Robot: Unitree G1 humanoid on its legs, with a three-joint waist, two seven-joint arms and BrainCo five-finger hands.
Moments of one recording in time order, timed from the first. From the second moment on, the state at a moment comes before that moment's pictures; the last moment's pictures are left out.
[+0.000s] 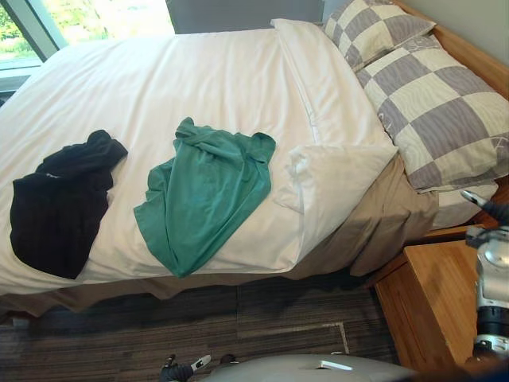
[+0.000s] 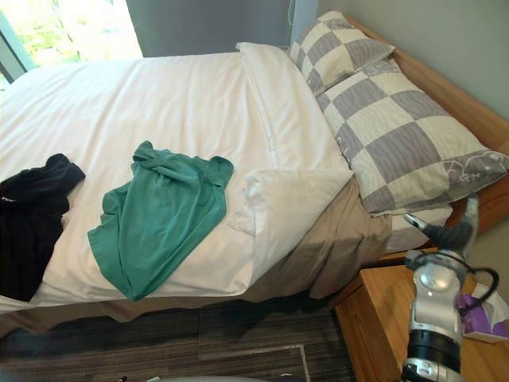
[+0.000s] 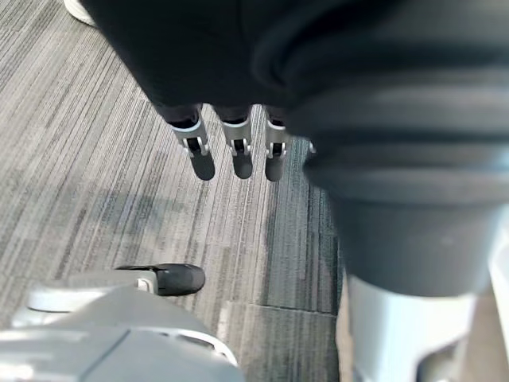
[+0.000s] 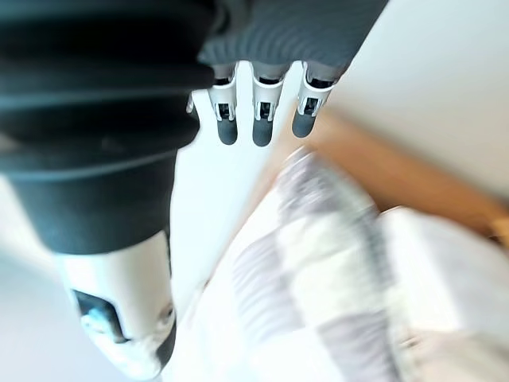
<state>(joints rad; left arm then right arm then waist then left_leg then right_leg) 0.24 0.09 0.24 1.00 -0.05 -0.09 0.15 -0.22 -0.46 -0.40 0.28 -0.19 -0.03 -0.31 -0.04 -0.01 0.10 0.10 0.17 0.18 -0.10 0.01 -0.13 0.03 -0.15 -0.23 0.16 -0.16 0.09</state>
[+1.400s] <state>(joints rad) -0.07 0.21 0.12 1.00 -0.10 -0.14 0.17 -0.99 -0.65 0.29 0.70 -0.28 -0.05 -0.22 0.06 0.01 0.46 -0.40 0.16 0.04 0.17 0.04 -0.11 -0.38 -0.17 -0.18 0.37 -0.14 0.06</state>
